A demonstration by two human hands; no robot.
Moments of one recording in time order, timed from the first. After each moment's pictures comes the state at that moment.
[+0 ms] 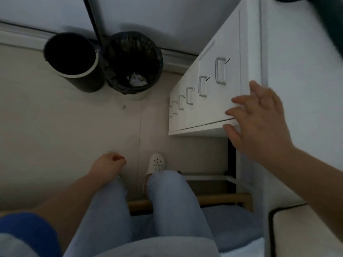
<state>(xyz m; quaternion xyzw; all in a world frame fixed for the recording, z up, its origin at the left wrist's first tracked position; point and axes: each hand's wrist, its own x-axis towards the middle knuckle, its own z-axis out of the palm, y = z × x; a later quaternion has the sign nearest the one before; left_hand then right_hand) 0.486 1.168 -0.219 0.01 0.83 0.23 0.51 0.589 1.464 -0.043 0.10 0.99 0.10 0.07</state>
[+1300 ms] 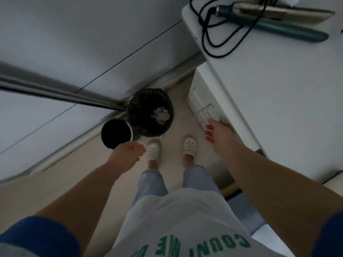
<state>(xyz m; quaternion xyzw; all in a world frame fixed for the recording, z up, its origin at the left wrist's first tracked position) 0.234 1.325 -0.006 0.13 0.81 0.15 0.55 0.451 1.476 -0.055 0.74 0.15 -0.65 -0.10</state>
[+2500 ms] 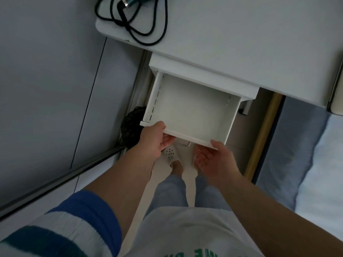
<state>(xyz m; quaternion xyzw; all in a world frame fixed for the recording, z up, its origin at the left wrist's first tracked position) 0.268 1.436 -0.038 0.02 0.71 0.18 0.68 0.404 1.330 -0.034 0.56 -0.29 -0.65 -0.42</state>
